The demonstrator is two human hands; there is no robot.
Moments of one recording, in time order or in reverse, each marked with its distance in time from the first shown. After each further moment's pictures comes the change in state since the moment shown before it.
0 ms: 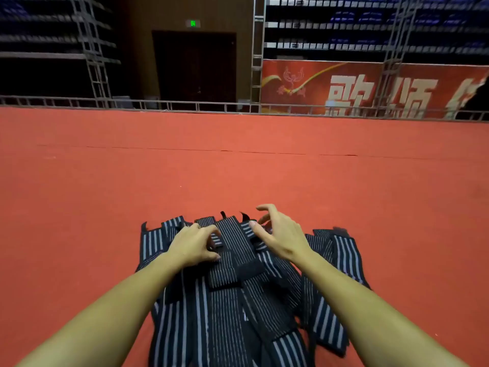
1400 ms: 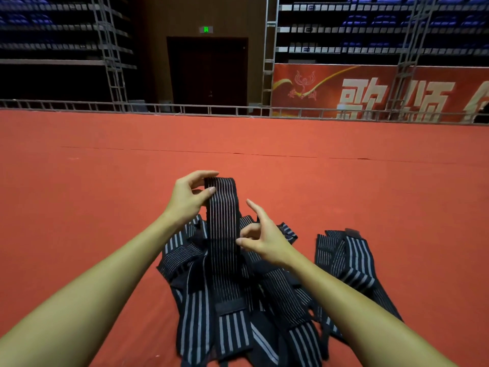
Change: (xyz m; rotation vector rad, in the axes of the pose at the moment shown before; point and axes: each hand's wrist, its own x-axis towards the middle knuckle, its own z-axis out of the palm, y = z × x) left_hand -0.037 -0.006 -0.116 -1.039 0.522 0.061; right_hand -0.008 -0.056 0.036 0.704 -0.259 -0.023
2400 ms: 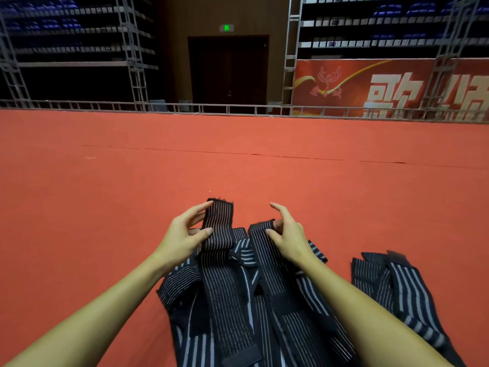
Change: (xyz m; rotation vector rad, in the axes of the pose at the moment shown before) left_hand 0.000 -0.101 -0.016 0.036 -0.059 -0.167; right_hand 0.119 0.095 -0.020 -0.383 0.288 0.033
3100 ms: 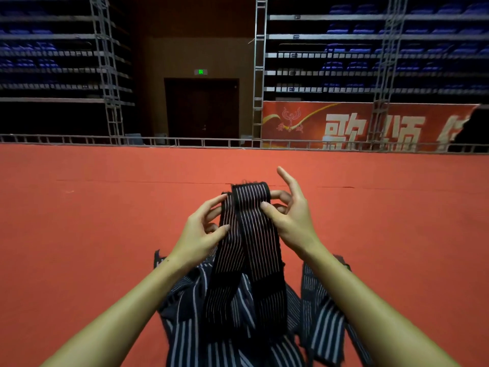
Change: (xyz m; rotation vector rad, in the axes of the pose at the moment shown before) left_hand -0.080 0.166 0.050 -0.158 -0.067 0.285; right_hand -0.132 -0.185 -0.183 0.597 0.215 -0.247
